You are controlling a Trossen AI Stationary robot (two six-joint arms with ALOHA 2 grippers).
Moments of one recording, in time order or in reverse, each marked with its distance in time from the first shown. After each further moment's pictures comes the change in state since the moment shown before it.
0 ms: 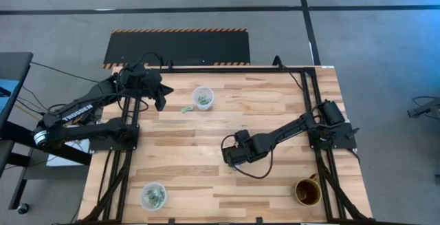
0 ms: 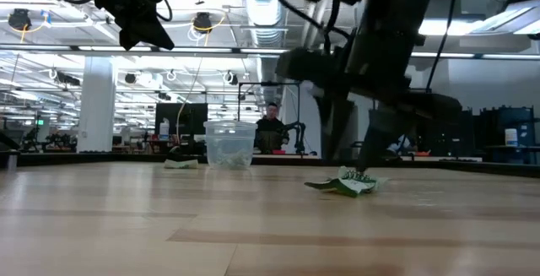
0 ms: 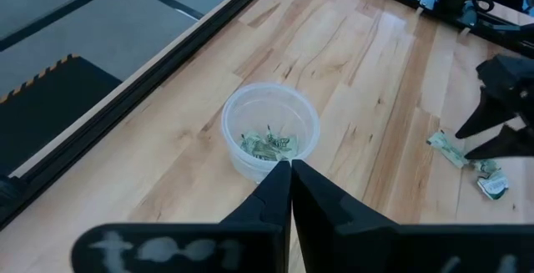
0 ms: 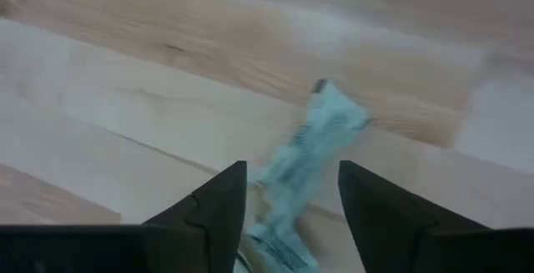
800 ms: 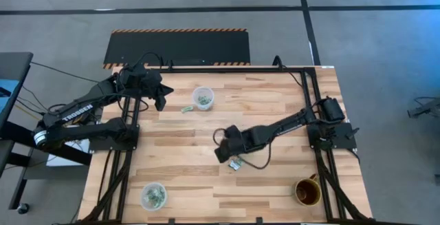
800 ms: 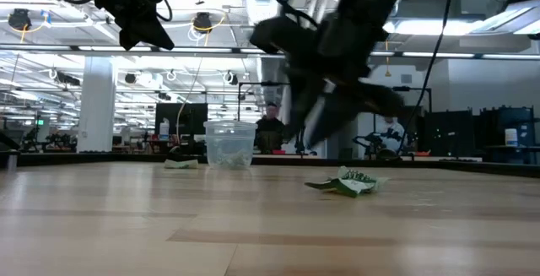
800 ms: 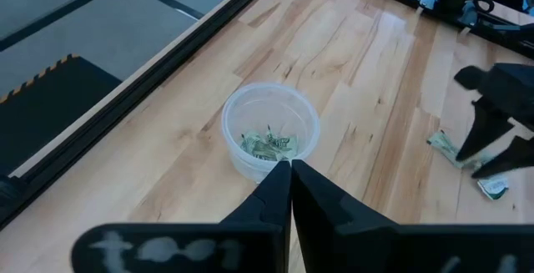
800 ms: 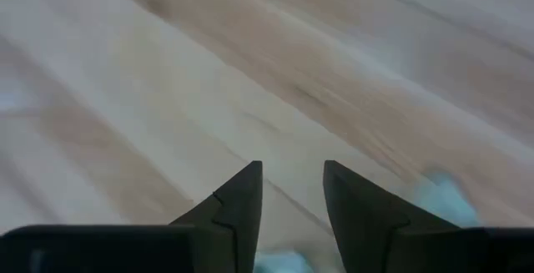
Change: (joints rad) left arm 0.000 0.000 0.000 0.000 0.000 0.000; right arm -0.085 -0.018 0.022 0.208 -0.078 -0.383
